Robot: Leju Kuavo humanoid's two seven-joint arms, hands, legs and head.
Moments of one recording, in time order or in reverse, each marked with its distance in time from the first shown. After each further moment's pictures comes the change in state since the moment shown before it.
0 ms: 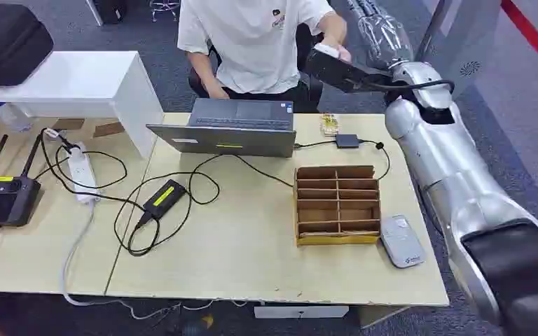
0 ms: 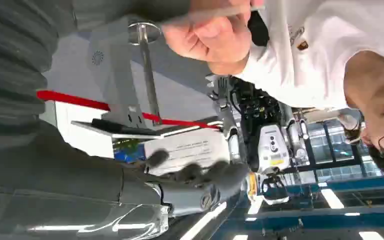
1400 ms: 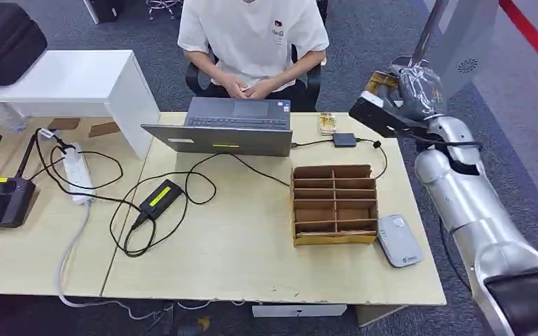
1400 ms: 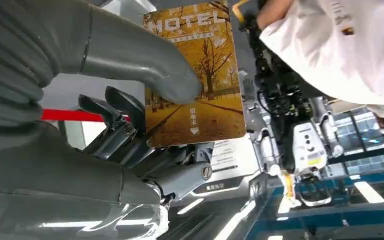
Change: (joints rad) left arm 0.015 0.012 0.004 0.010 0.082 0.006 -0.077; right arm 0.259 -0.181 -0.081 -0.121 -0.076 -0.160 -0.091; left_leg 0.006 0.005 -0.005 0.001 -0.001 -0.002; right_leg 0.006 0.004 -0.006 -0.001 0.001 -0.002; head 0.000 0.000
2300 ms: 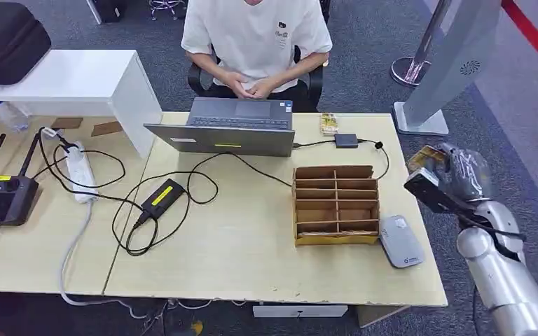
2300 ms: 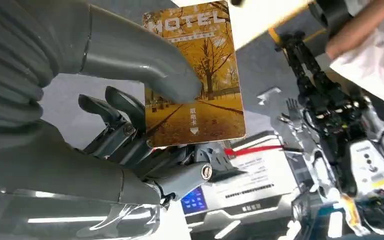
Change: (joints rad) left arm 0.042 0.031 0.005 -0.011 0.074 -0.037 -0.031; right arm 0.459 -0.135 -0.274 -0.183 -0.093 -0.060 -0.159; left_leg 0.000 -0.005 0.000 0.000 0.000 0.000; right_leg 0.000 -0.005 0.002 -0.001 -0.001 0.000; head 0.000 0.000
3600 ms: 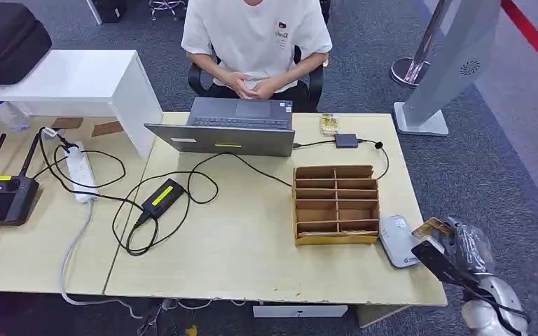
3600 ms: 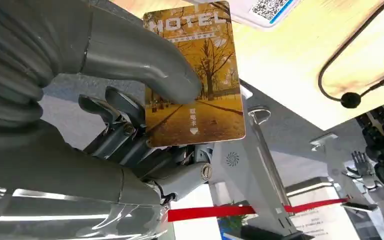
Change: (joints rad) left arm 0.040 0.020 0.001 -0.044 0.010 0.006 -0.006; right arm 0.311 0.047 -0.152 -0.001 0.010 -0.032 -0.043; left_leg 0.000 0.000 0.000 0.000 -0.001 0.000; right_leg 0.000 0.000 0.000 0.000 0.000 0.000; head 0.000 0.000
